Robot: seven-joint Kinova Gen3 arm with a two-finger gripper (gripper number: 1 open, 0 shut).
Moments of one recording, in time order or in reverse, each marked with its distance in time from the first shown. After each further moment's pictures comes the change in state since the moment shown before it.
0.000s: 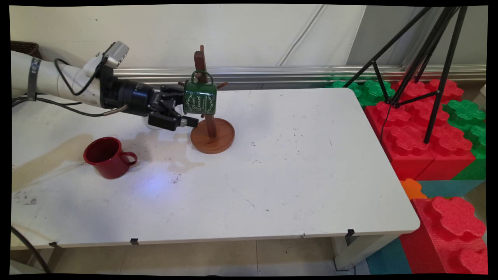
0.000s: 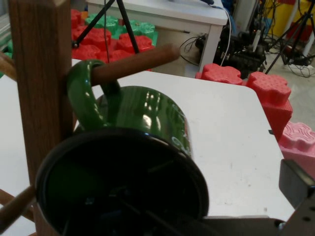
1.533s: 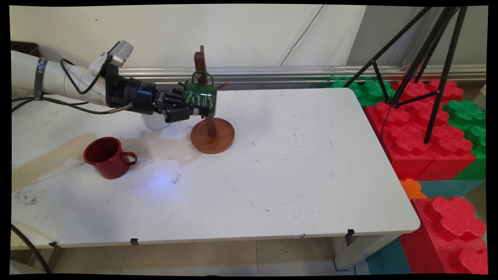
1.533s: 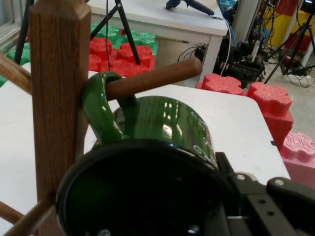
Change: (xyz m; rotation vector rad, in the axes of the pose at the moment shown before) arm -0.001 -0.007 0.009 -0.007 0.029 -0.007
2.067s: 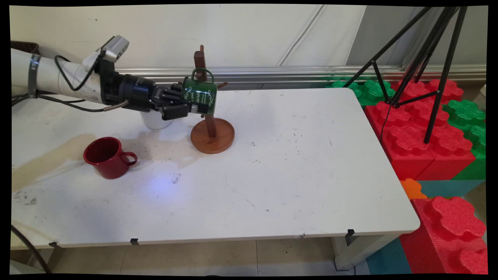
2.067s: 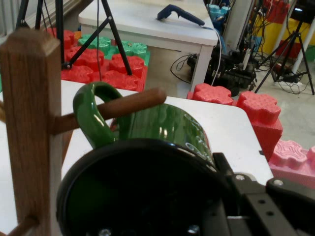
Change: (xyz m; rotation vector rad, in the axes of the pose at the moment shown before) arm 0.010 0.008 -0.005 -0.020 0.023 0.010
